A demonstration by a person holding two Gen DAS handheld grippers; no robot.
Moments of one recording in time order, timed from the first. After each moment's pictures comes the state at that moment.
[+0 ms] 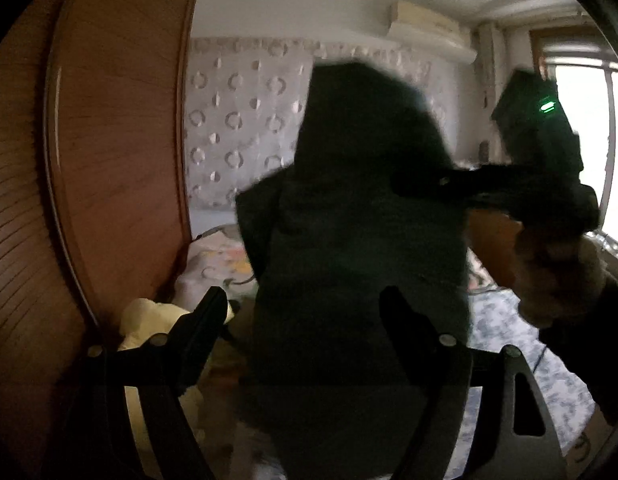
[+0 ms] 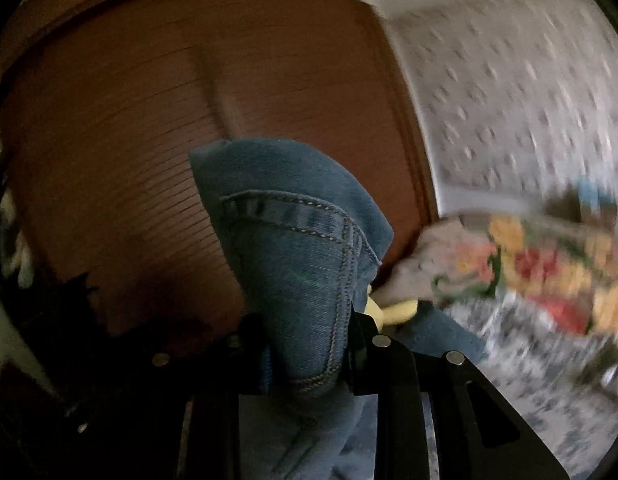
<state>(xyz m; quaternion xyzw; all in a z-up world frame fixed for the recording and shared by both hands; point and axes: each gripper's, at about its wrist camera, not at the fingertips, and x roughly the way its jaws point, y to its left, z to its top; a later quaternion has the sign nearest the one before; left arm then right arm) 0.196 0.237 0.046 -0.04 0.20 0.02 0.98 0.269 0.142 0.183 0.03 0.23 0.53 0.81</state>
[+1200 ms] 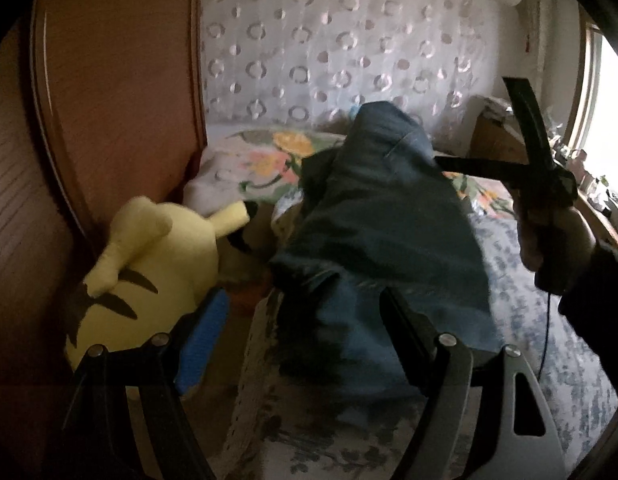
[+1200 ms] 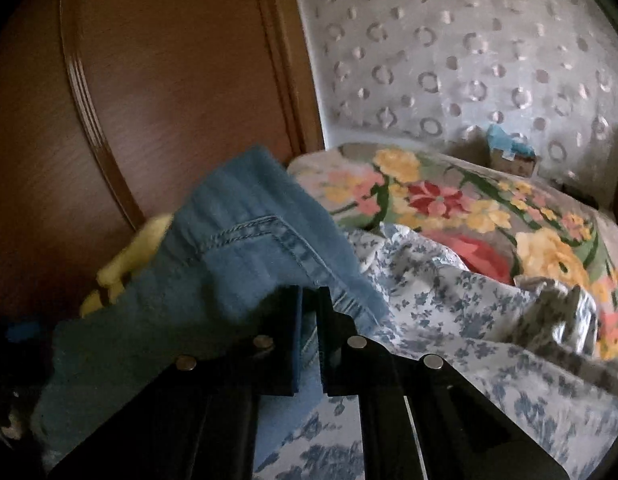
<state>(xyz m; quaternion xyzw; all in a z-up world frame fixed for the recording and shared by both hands) 0.247 0.249 -0.070 -0.06 0.33 0.06 0.94 0.365 0.135 0.006 -0.05 0.29 0.37 0.88</state>
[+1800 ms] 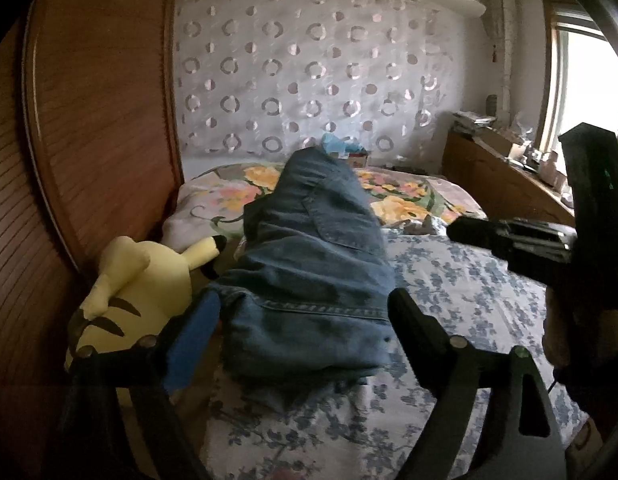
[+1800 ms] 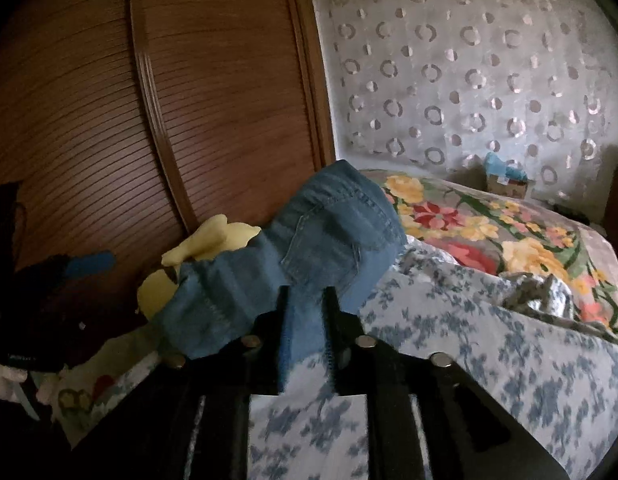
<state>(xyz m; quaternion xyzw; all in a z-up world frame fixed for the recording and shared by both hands) 0.211 0.189 -0.022 -0.04 0.29 0.02 0.96 0.169 0.051 0.025 -0.06 0.24 0.37 0.89</state>
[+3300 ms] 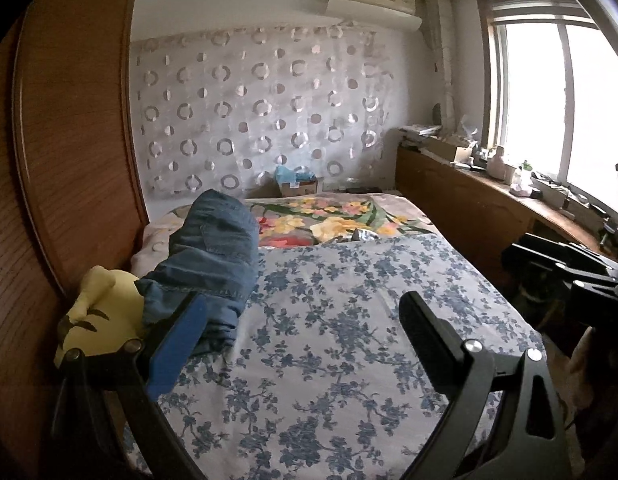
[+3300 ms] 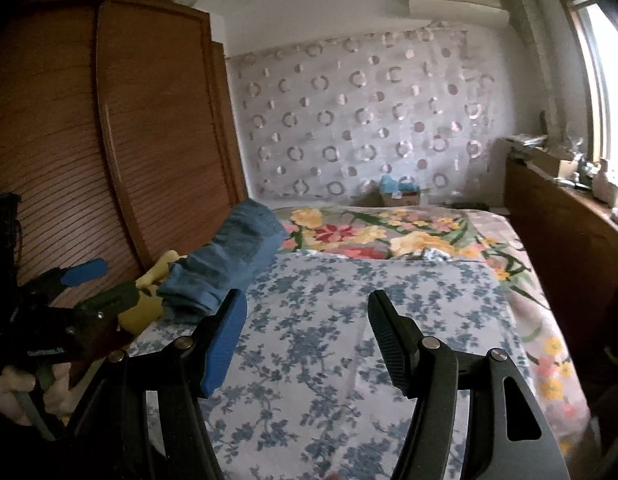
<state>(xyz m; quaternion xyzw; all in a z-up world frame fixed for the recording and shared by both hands) 0.088 0.033 0.030 0.00 0.23 -0.03 0.97 -0.066 -0.101 0.070 0.00 0.18 0.22 0.96</state>
